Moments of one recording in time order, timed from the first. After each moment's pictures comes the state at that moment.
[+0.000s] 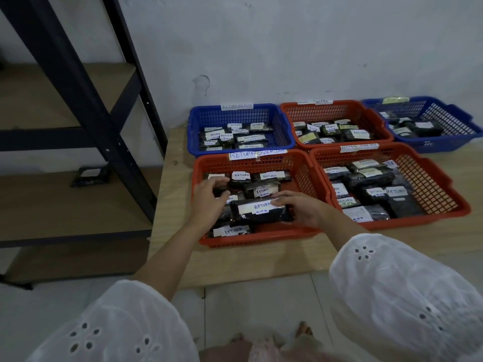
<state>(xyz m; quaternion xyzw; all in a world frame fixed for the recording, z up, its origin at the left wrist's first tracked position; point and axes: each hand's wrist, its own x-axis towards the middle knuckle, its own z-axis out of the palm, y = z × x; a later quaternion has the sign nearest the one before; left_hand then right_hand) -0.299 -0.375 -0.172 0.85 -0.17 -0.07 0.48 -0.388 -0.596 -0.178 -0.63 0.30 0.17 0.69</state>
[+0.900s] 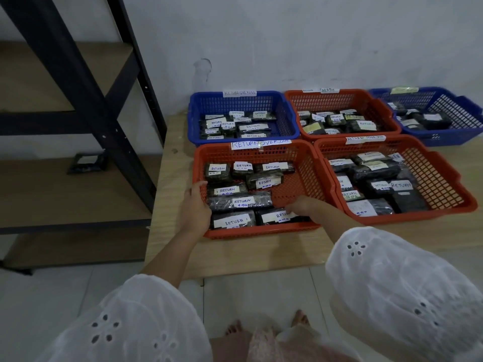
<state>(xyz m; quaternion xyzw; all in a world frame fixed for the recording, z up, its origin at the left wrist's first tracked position) -0.298 -0.351 -0.220 0.91 -0.09 -0.05 0.41 -0.378 -0.596 -0.206 -0.83 0.37 0.24 0.35</state>
